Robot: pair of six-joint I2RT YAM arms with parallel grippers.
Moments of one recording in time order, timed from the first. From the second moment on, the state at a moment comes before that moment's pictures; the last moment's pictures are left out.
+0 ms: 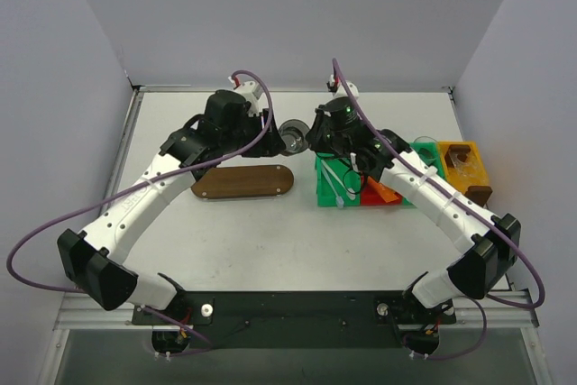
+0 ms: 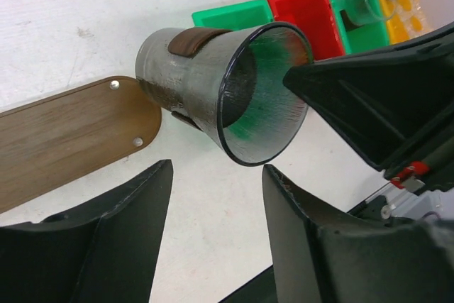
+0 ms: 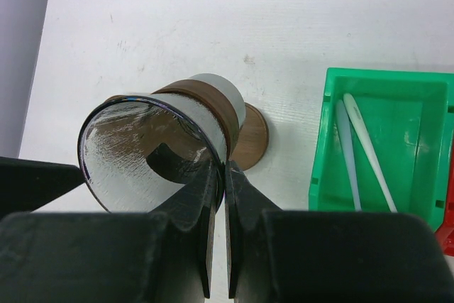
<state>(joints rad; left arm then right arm) -0.61 1.41 1.47 -0.61 0.09 -0.53 0.69 1.47 1.42 -0.50 0.23 0.58</state>
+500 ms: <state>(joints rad) -0.64 1.47 1.50 -0.69 0.02 -0.53 0.78 1.47 1.42 -0.51 0.29 0.57</state>
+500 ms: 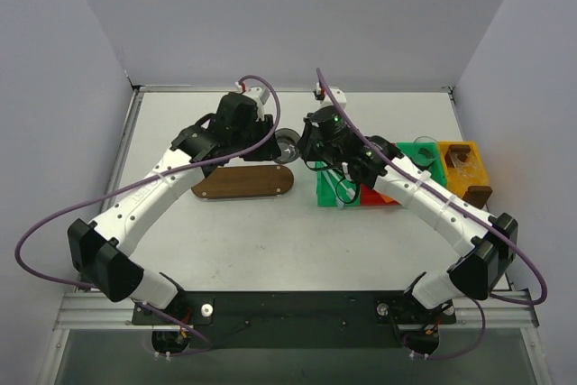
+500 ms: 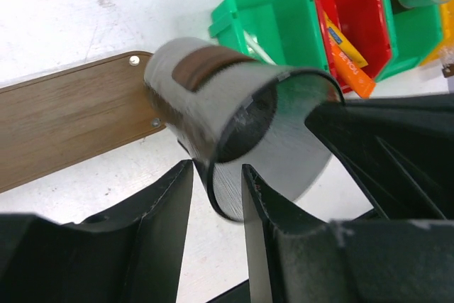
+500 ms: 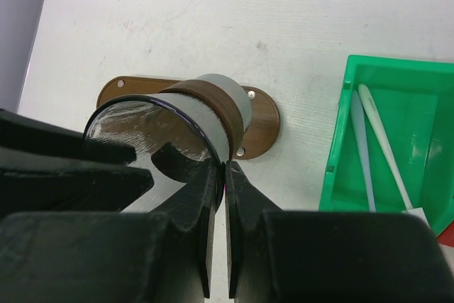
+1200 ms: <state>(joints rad) -0.63 1.50 1.50 -0.77 -0.06 -0.46 0.81 1.47 1.41 -0.51 0.22 0.55</state>
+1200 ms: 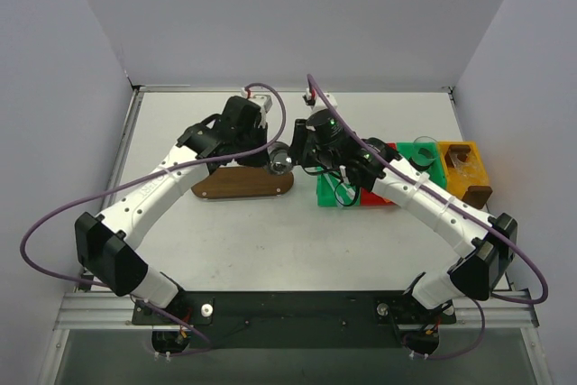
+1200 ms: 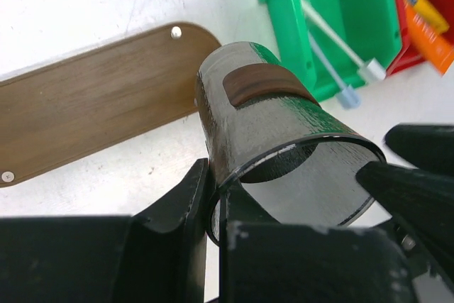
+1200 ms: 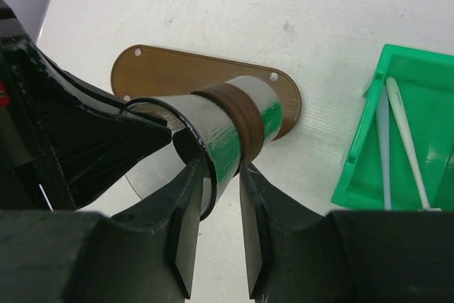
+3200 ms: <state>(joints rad) -0.62 1.61 1.71 -0.98 0.14 -0.42 0.84 1.54 1.44 -0.68 0.23 0.58</state>
